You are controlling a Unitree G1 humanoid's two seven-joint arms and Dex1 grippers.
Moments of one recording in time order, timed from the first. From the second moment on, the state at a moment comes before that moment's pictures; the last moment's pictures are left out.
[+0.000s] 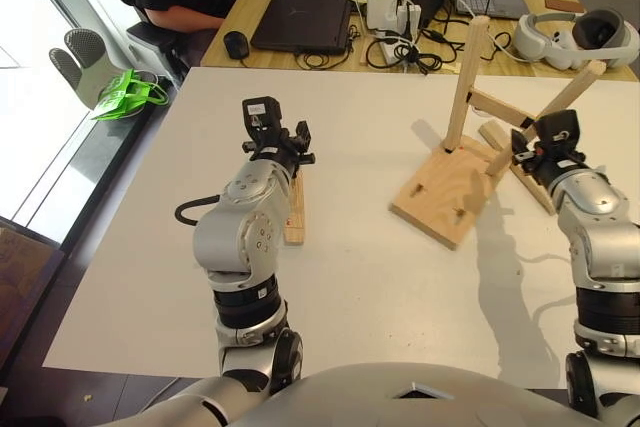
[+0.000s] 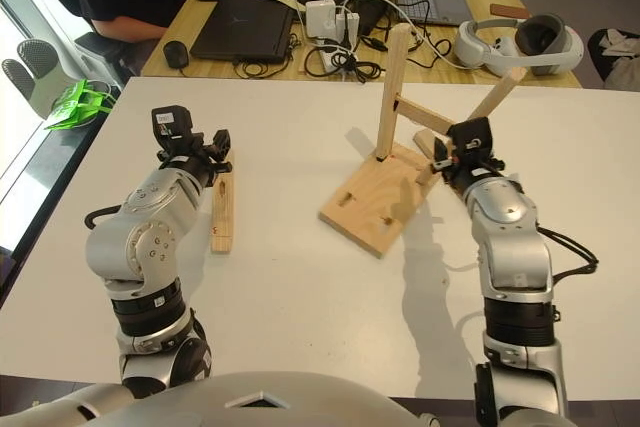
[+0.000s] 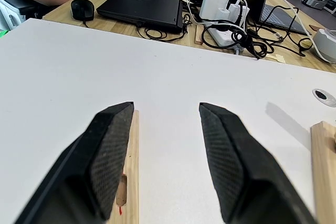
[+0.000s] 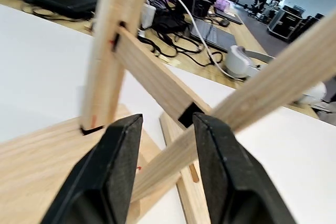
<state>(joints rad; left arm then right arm) -0.35 -0.06 0.12 -0.50 -0.15 1.13 0.12 -0.20 -0.50 -0.12 -0.19 0.06 0.63 0.22</state>
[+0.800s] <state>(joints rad) -0.32 -0.06 0.09 -0.53 -0.13 1.13 0.13 0.02 -0.54 -0.19 -0.15 0.13 0.76 0.26</state>
